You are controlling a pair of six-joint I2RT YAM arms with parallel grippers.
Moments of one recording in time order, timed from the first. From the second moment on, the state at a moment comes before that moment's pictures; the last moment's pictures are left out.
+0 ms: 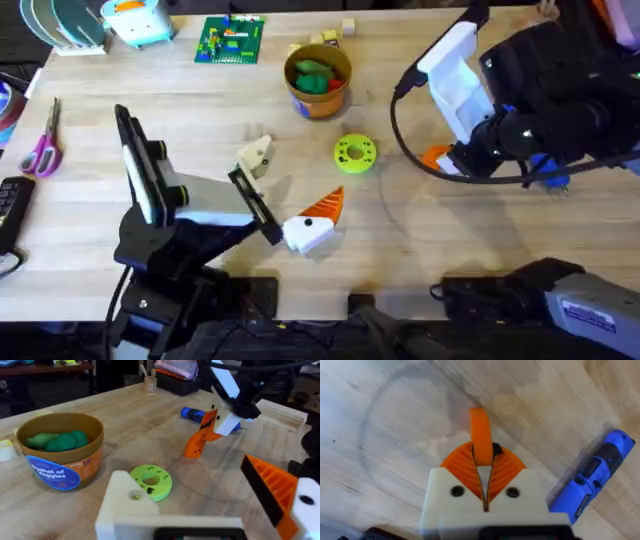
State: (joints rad) left arm -0.26 0.01 0.01 -0.06 0.71 -0.10; right arm 0.34 1.19 0.83 -0.88 0.09 -0.45
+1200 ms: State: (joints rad) left arm -0.26 0.01 0.01 -0.06 0.71 -0.10; right arm 0.36 1.53 0.91 -0.28 -1.25 0.64
